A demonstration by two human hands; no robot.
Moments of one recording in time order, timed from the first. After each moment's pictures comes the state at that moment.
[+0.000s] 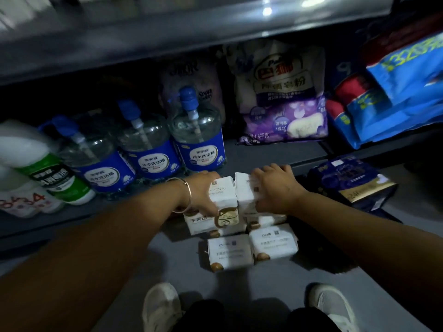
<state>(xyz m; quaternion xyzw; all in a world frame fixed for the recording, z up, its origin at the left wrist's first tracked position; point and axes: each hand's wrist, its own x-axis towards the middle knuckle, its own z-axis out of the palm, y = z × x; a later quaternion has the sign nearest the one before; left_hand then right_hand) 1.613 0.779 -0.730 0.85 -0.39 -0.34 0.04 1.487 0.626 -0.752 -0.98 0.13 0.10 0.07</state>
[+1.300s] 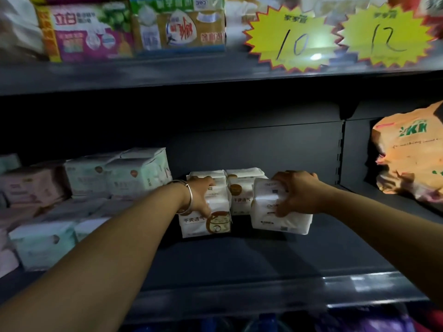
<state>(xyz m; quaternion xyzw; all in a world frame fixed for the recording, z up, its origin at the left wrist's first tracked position) 1.842 0.782 -0.396 0.94 -0.34 -0.05 0.06 1.705 0.579 -0.403 -0.98 0.10 -0.13 0.06</state>
